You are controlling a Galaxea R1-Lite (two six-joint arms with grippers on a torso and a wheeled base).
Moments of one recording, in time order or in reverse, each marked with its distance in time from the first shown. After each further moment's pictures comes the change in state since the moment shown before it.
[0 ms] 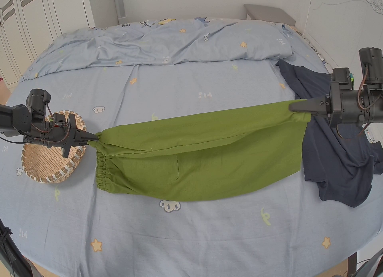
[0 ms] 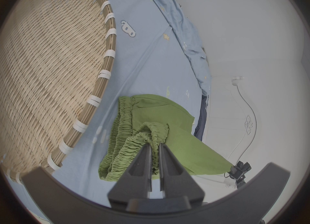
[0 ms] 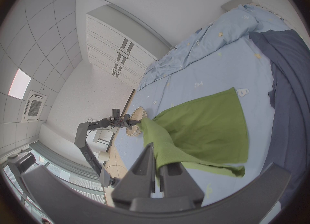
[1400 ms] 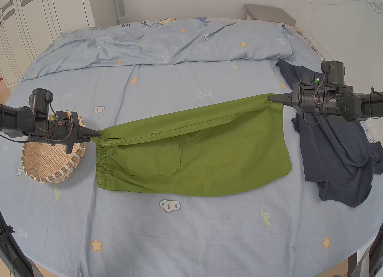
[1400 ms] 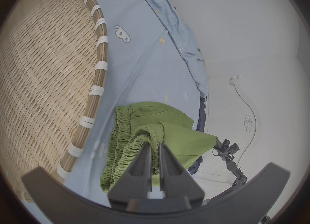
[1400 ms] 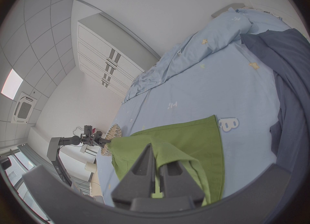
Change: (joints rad) left arm -0.001 0.044 -0.020 -0.084 0.000 0.000; right arm -0.130 0.487 -0.280 -0.289 0.001 0.000
